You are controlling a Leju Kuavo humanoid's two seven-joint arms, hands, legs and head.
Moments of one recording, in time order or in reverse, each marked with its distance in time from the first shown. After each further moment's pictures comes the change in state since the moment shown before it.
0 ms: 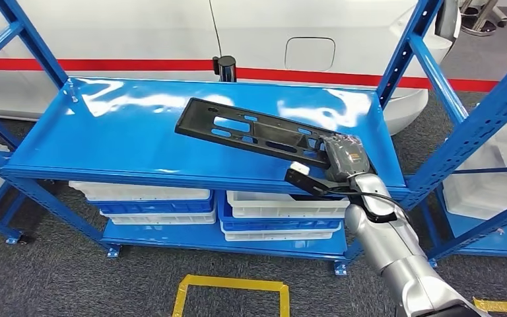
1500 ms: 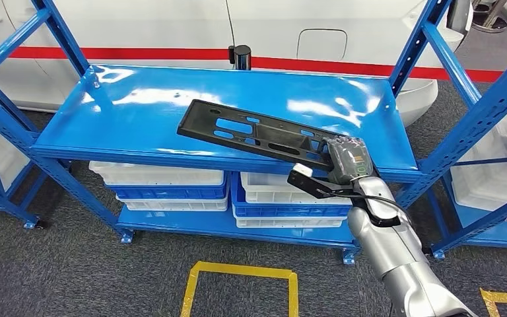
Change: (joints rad) left arm 0.003 0.000 0.000 -0.001 -0.003 -0.012 0.000; right arm 0.021 0.007 -0.039 -0.034 0.027 0.025 0.000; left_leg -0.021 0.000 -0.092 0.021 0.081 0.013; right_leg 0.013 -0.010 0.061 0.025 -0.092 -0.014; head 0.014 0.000
